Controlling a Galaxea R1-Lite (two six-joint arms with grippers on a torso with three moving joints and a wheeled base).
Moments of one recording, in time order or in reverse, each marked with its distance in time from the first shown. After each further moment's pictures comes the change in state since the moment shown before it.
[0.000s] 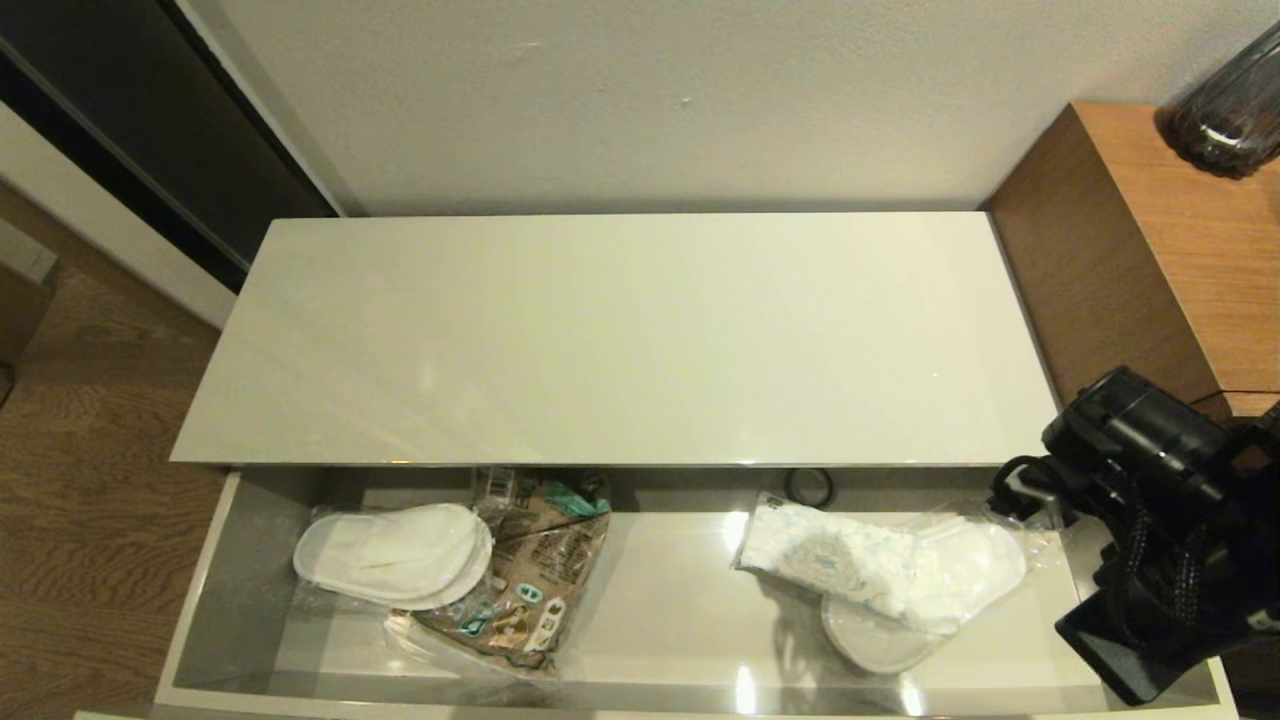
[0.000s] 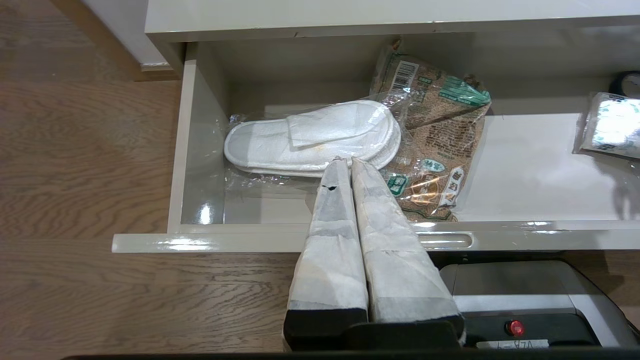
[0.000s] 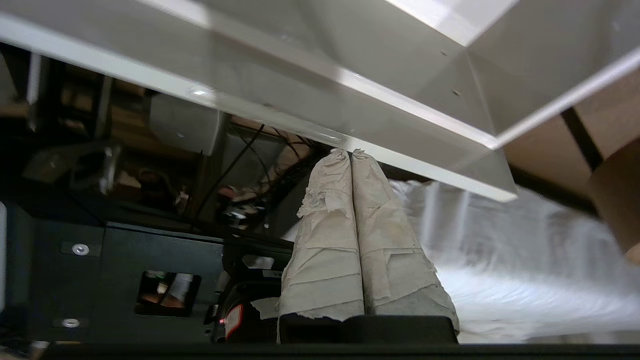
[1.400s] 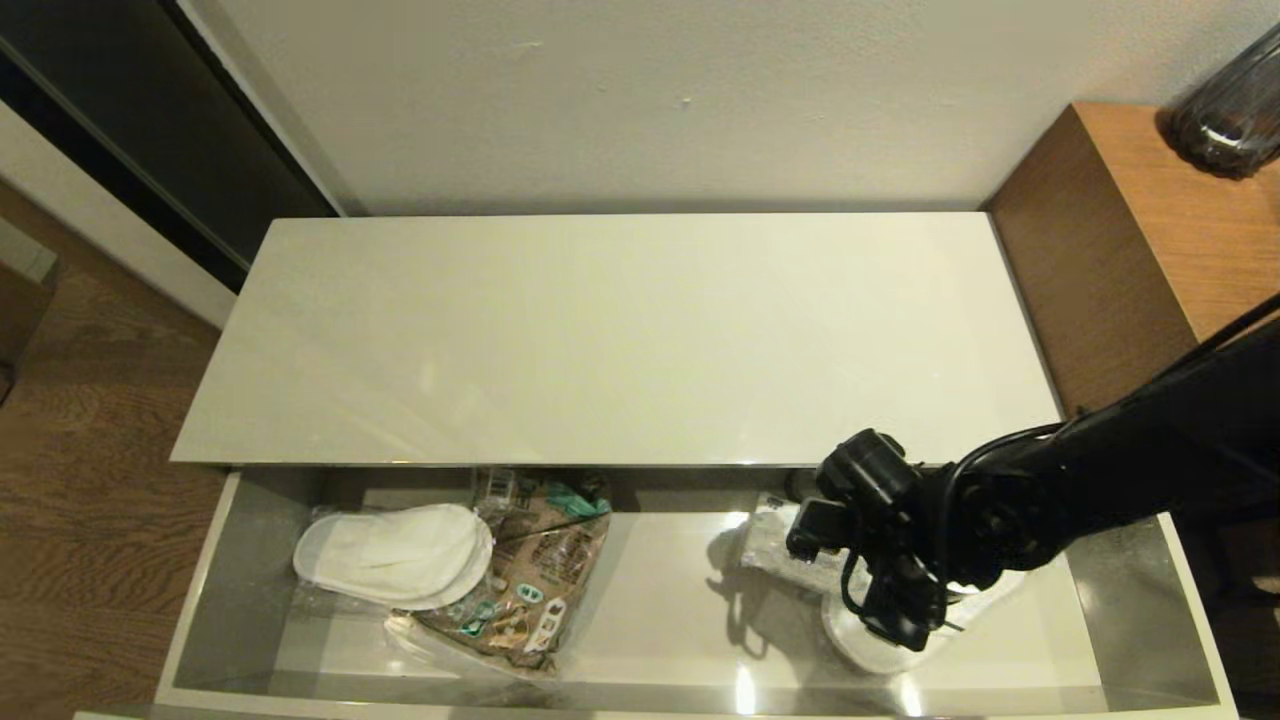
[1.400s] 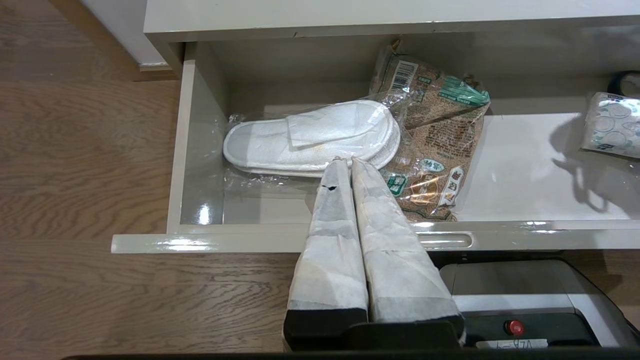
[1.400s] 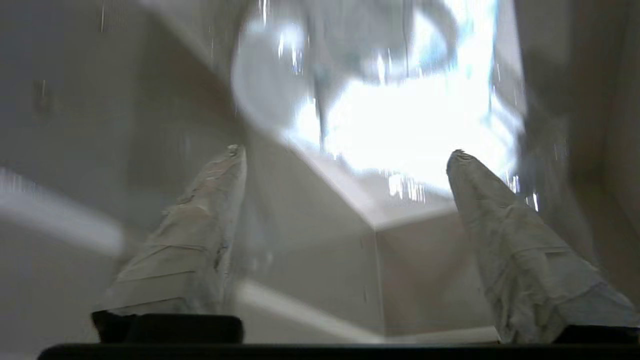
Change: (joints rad) left arm -0.001 0.000 0.000 0.000 0.000 0.000; right arm 0.063 0.513 -0.036 -0.593 -0.134 -0.490
